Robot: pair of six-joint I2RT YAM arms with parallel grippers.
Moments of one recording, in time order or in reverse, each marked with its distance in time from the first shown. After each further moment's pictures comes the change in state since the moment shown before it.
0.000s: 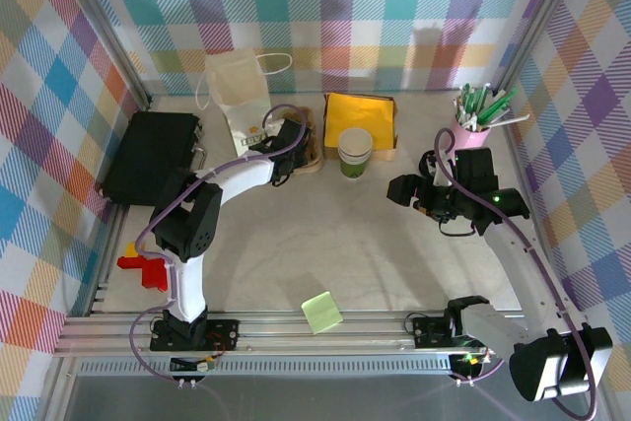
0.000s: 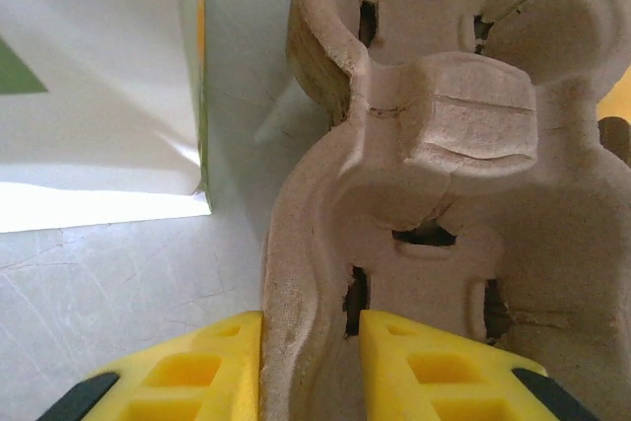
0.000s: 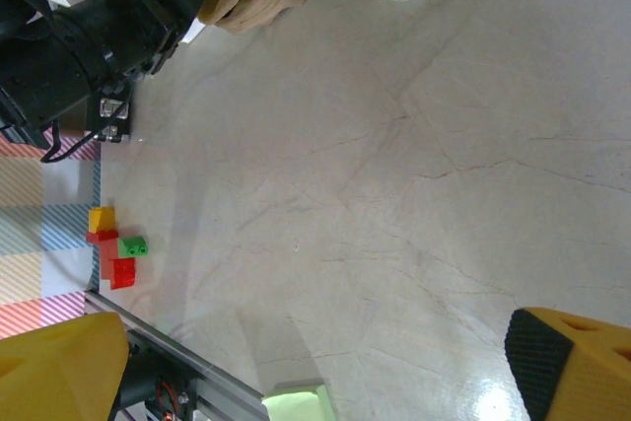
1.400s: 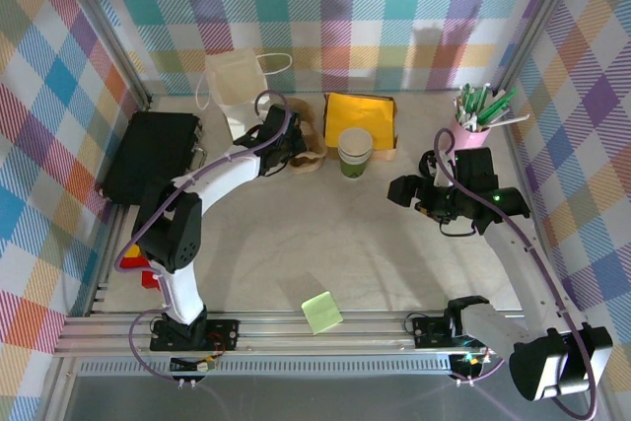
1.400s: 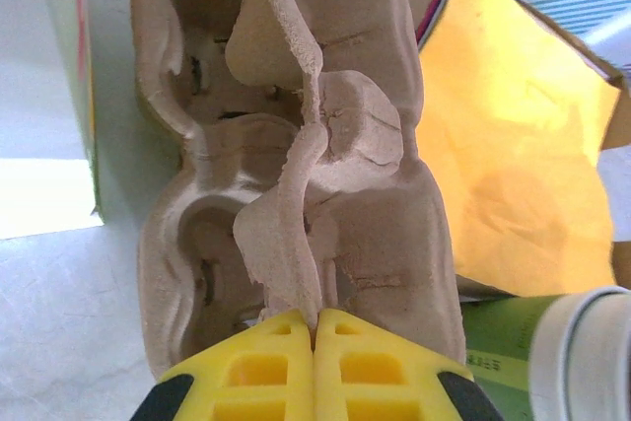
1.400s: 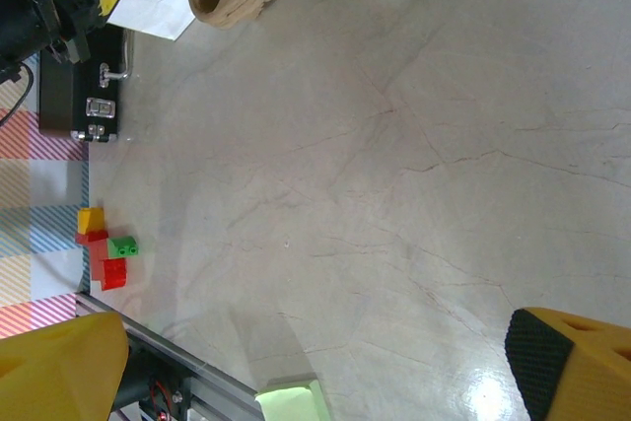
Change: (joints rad) left arm 0.039 -0.130 0.016 0.011 0.220 -0.023; right arm 0.000 0.002 0.012 -0.030 0.019 -0.004
